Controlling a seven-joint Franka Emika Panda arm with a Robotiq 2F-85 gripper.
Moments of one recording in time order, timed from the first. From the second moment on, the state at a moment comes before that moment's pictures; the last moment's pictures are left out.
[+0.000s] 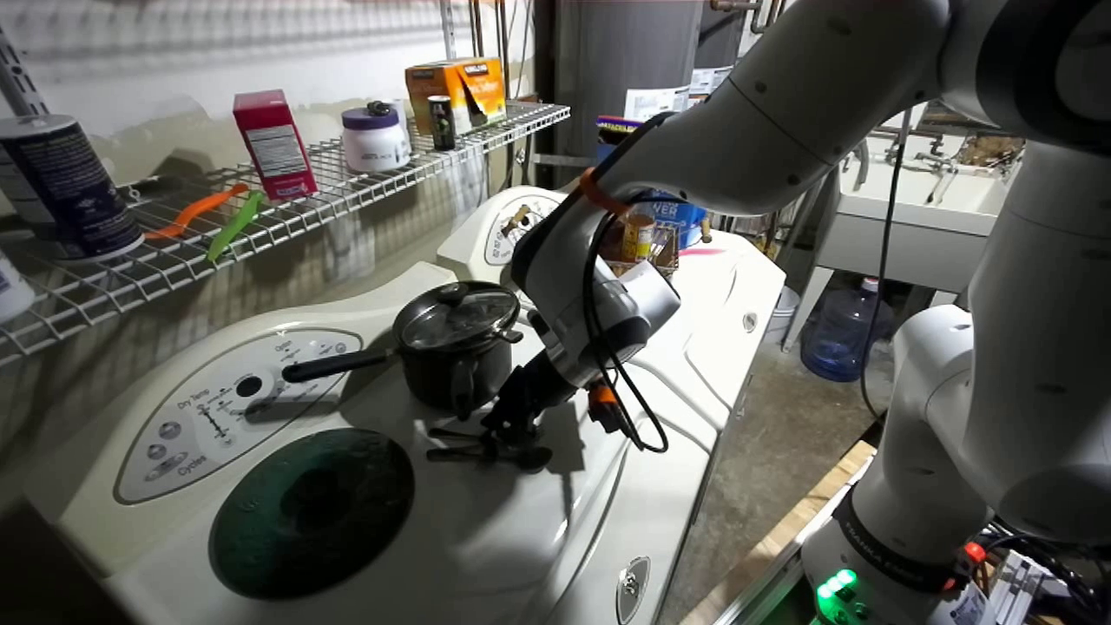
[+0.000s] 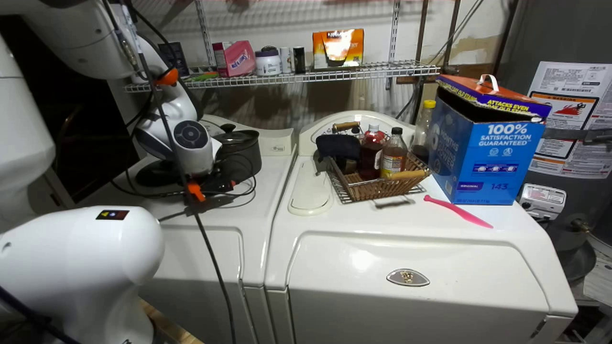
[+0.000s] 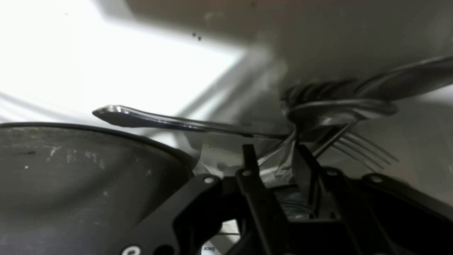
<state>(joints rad) 0.72 0.13 -0.09 -2.46 2.09 2.83 -2.38</state>
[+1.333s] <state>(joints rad) 0.76 0.14 -0.08 -2.45 2.12 2.83 -2.48</state>
